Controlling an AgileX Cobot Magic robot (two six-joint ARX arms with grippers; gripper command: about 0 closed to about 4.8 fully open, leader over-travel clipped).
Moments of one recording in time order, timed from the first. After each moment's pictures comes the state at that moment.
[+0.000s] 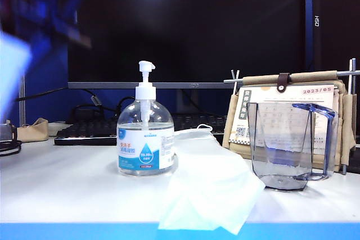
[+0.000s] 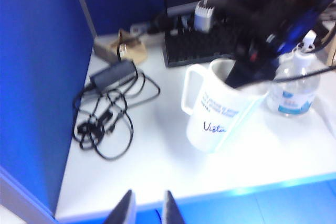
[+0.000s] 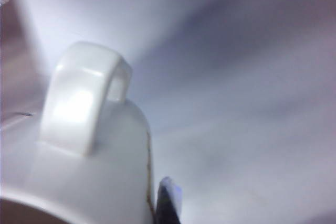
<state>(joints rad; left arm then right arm) -0.27 0.01 1.14 -1.41 -0.16 0.08 1.00 2.39 2.47 -1.10 -0.17 -0.03</state>
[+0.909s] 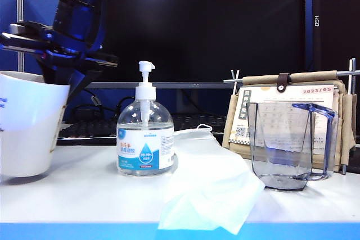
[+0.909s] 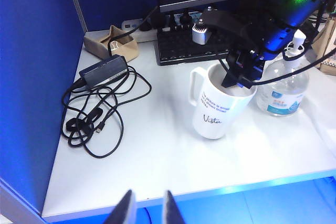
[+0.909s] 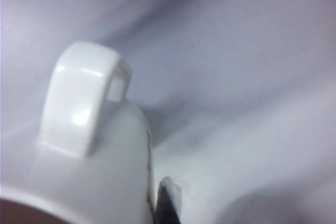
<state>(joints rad) -0.27 0.01 1.14 -1.41 -0.13 0.05 0.95 2.44 2.47 -1.11 -0.04 -0.06</state>
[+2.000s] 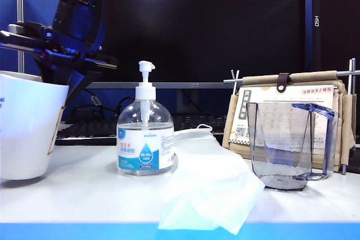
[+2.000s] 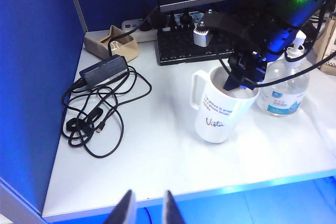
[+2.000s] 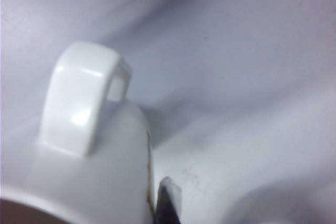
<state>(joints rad) -0.27 0.01 1.14 -1.41 -0.13 0.05 0.95 2.44 2.47 -1.14 -0.07 -0.06</state>
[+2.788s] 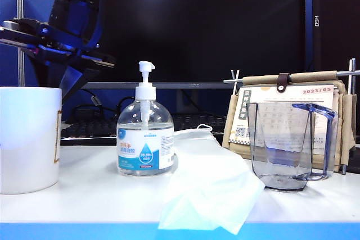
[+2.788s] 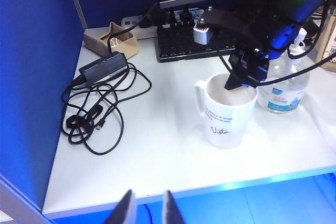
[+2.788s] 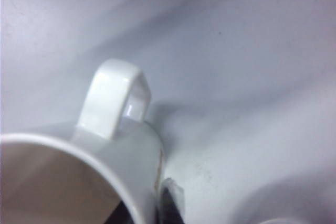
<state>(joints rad) -0.27 0.01 1.14 -1.42 -0.13 0.05 0.96 2.44 2.48 -1.15 -0.08 -0.06</state>
